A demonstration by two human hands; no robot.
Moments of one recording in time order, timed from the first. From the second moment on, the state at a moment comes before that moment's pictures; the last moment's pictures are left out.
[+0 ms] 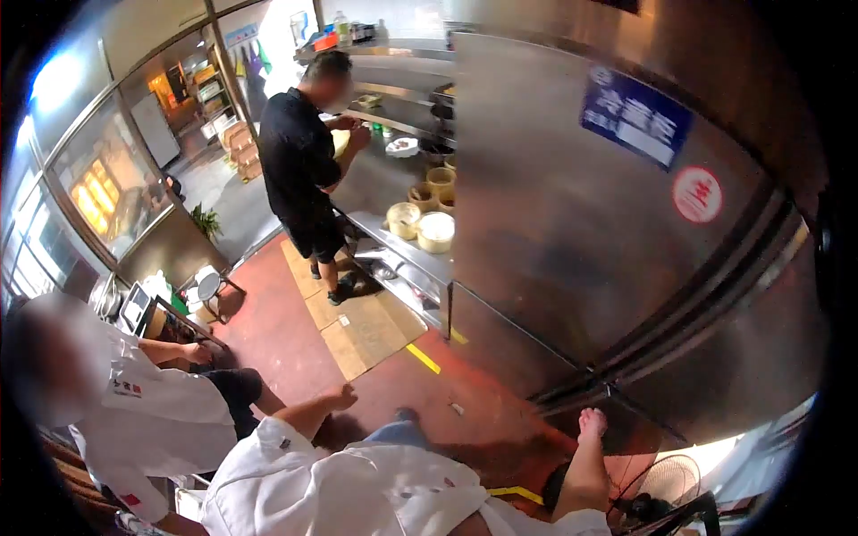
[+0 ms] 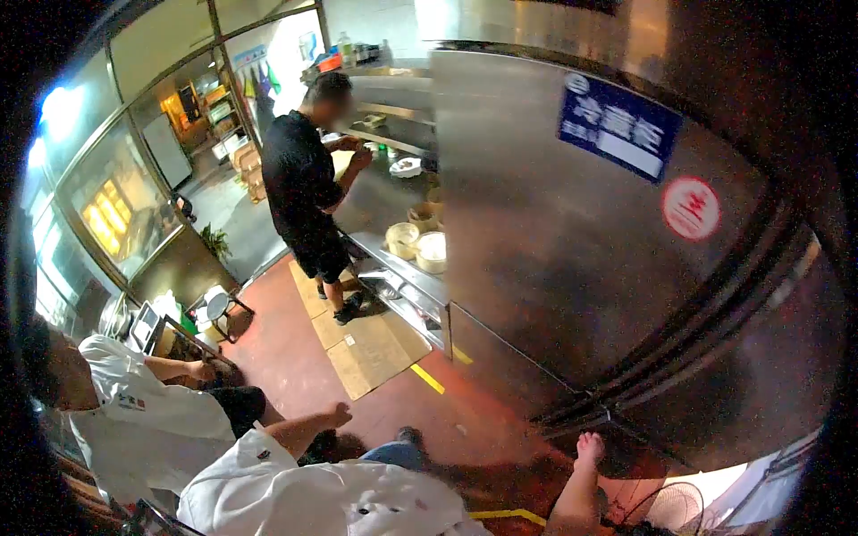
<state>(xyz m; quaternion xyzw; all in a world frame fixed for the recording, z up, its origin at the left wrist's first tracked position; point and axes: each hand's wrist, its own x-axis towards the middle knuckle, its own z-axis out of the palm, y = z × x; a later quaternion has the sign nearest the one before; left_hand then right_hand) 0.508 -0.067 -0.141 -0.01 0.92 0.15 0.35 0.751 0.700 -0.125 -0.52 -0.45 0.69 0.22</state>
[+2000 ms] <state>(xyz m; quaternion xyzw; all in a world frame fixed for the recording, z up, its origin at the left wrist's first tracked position) 0.500 -0.276 -0.110 -0.25 0.88 0.34 0.23 0.391 0.357 -0.101 -0.25 -0.78 0.40 -0.41</state>
